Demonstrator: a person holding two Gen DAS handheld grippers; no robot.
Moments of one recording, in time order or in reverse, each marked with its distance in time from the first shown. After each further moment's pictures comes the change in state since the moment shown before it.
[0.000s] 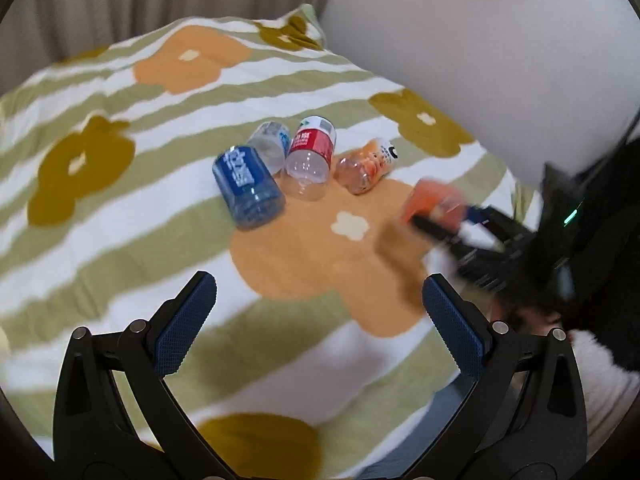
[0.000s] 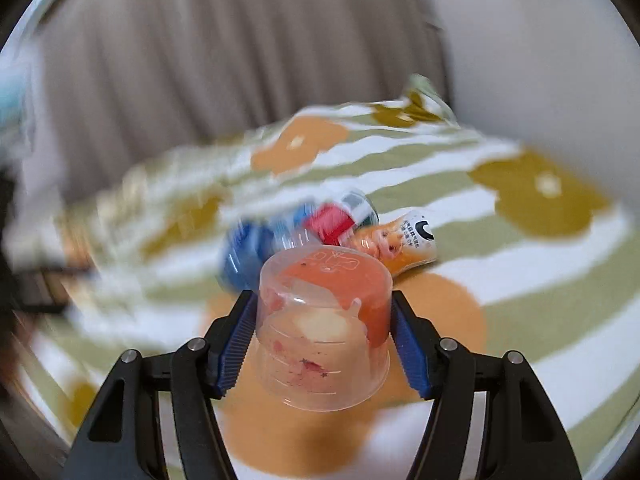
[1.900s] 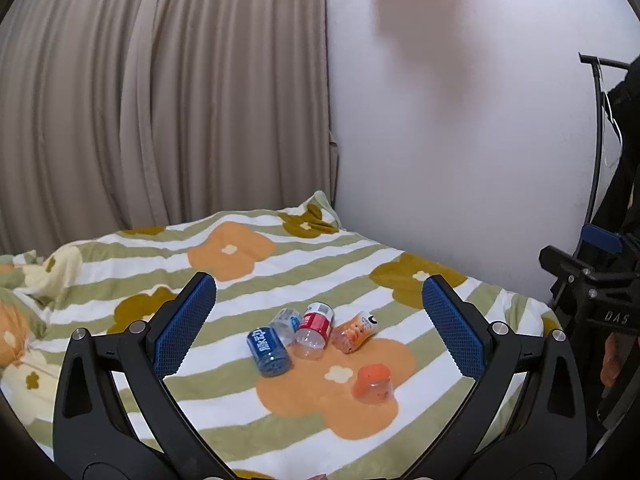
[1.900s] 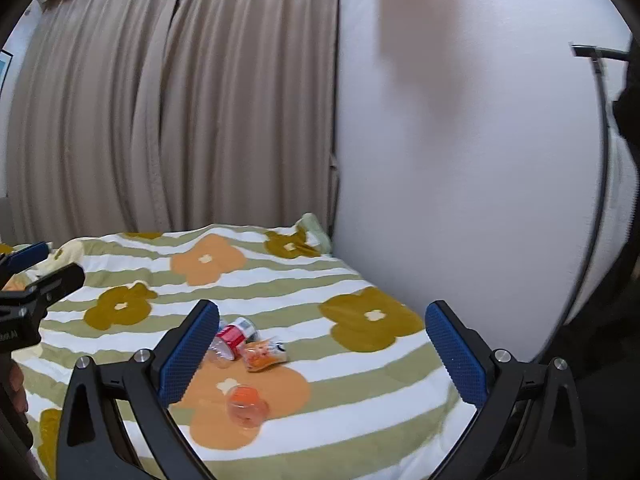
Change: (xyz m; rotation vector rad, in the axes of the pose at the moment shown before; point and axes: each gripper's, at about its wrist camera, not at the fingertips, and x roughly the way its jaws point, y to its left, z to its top) left arm -0.161 -0.128 -0.005 0.166 -0.639 0.202; right arm -0.283 0.029 0.038 0.073 -0.385 -0.482
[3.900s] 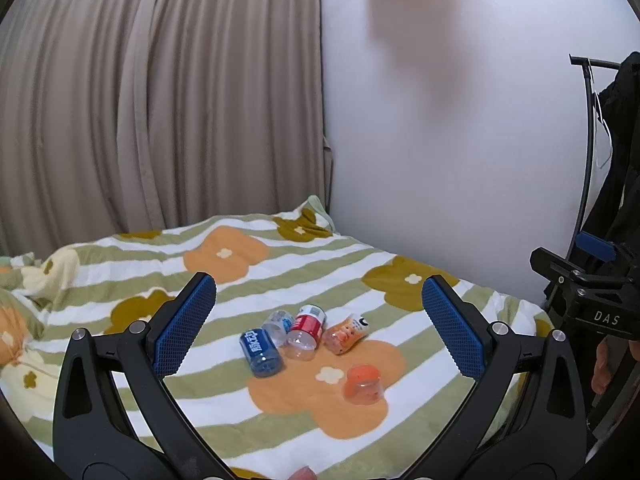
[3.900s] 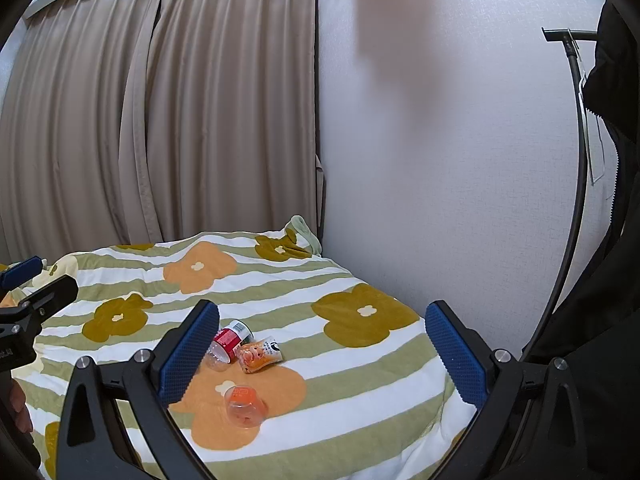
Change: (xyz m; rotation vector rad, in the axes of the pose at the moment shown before) left arm -0.009 -0.007 0.000 0.006 -0.018 -0.014; right arm -0.014 0.004 -0.010 0.043 -0.015 -0.020
